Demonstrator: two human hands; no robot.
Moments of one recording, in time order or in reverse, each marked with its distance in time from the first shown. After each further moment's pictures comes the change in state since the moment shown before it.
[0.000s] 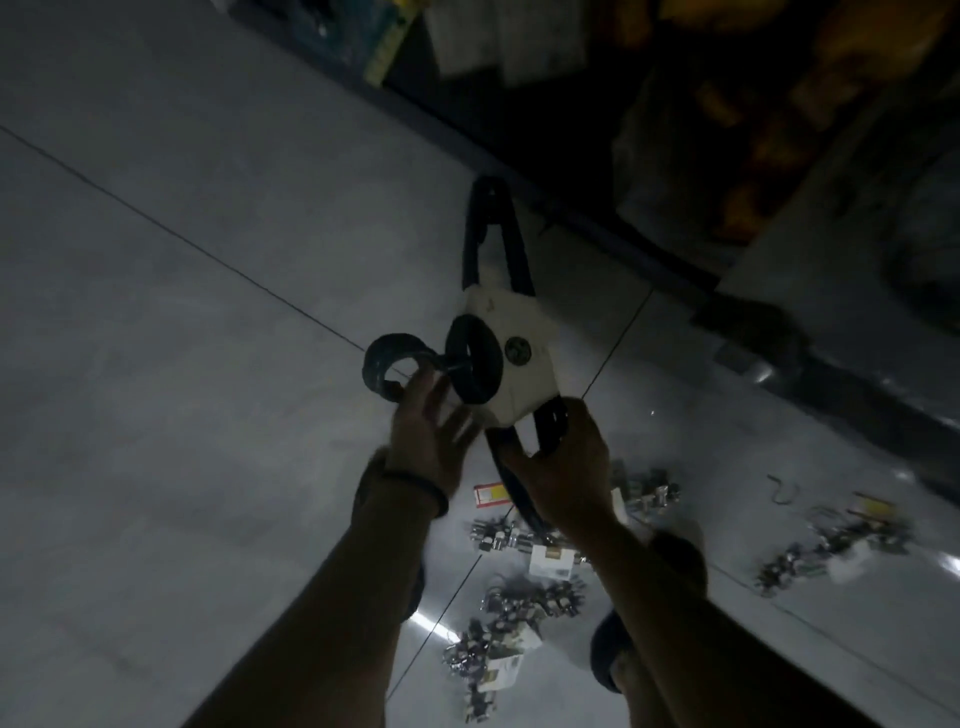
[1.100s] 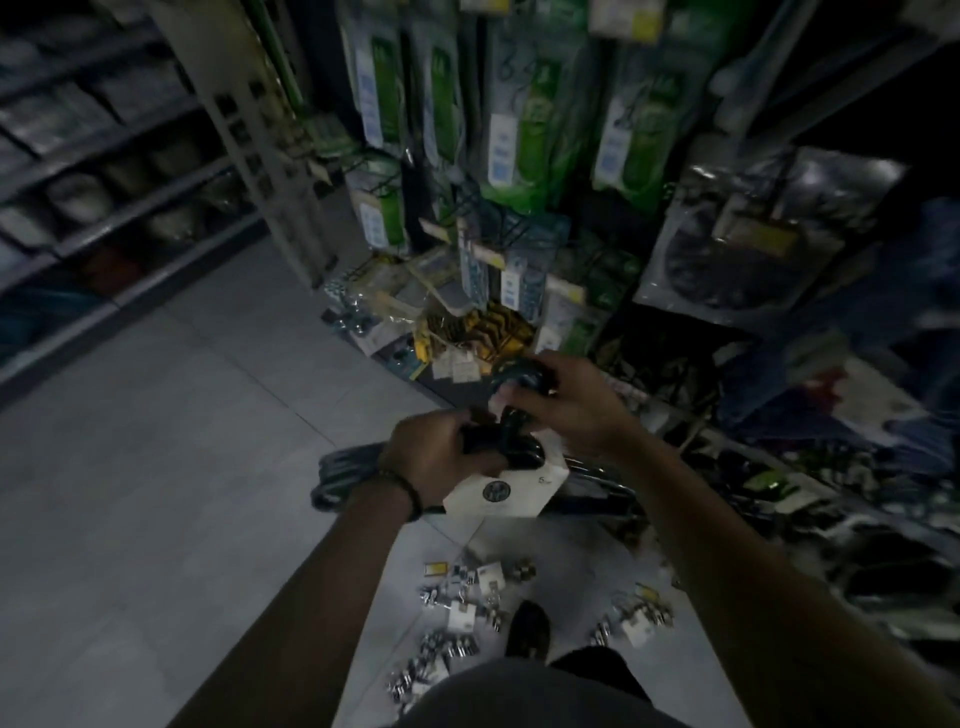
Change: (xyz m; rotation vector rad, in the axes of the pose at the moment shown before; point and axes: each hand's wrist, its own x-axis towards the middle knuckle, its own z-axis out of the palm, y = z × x) left_hand -0.746 0.046 0.127 1.417 -0.050 1.040; right_hand -0.452 -0.316 -0.590 -0.082 -0.072 -0.756
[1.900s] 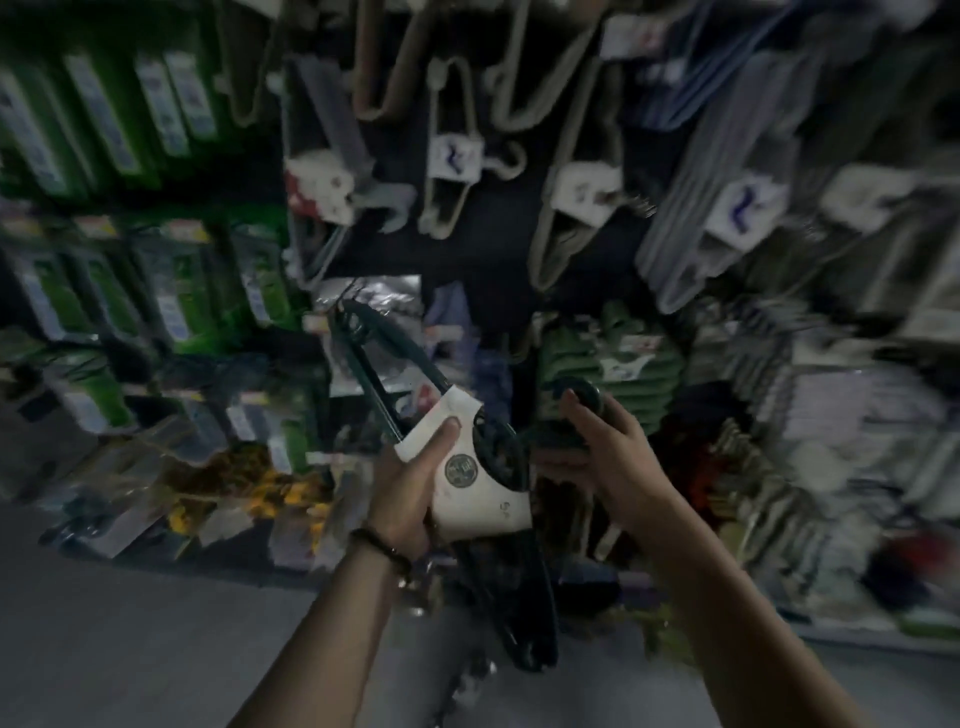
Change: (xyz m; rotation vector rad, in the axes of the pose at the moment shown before) left_hand -0.220 0.391 0.174 -1.288 -0.161 0.189; right_hand -0.487 0.000 -0.263 0.766 0.808 0.316
